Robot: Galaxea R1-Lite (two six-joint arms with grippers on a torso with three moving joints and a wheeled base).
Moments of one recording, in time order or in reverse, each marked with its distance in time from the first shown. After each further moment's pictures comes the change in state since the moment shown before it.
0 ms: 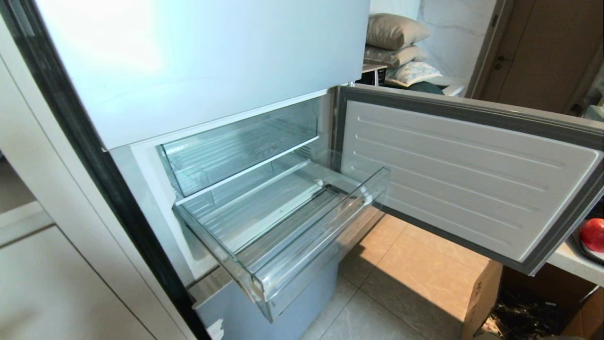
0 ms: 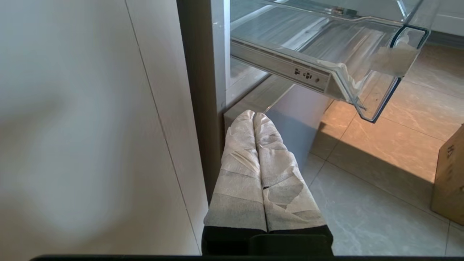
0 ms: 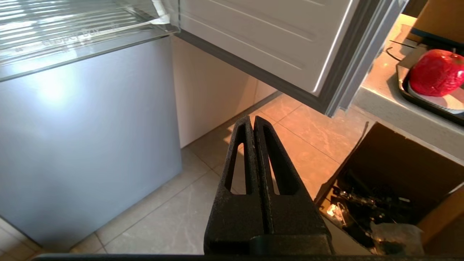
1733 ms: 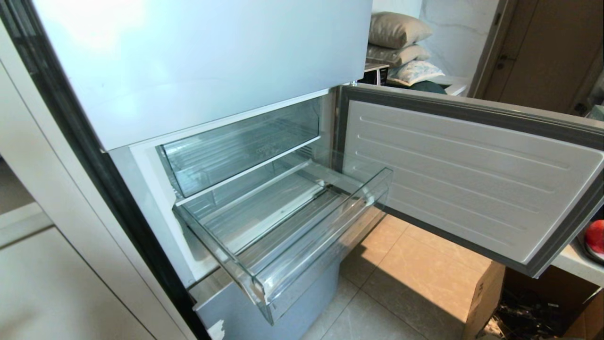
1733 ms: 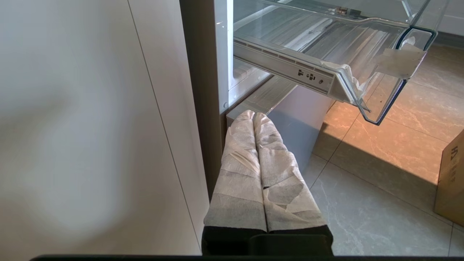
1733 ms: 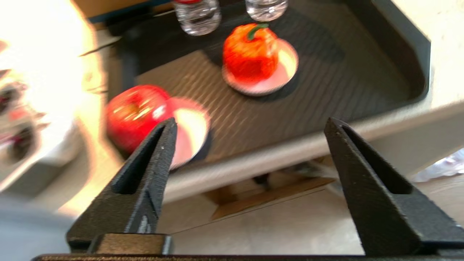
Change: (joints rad) left arm 0.000 0.000 0.000 0.000 0.000 0.000; right arm -0.982 1.691 -0.688 -0.698 0.003 0.267
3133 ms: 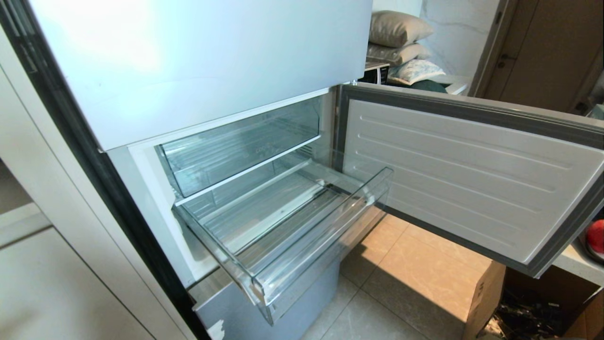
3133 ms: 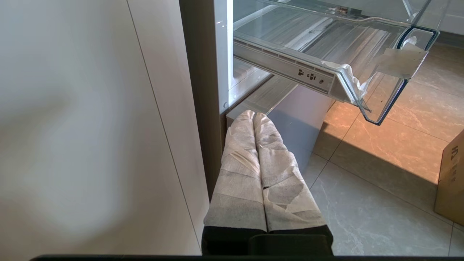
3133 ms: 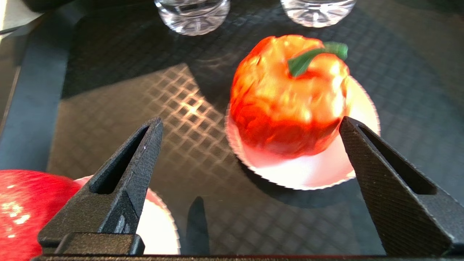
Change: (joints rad) left arm 0.000 0.000 0.000 0.000 0.000 0.000; right arm 0.047 0.609 -0.547 -0.019 0.002 -0.102
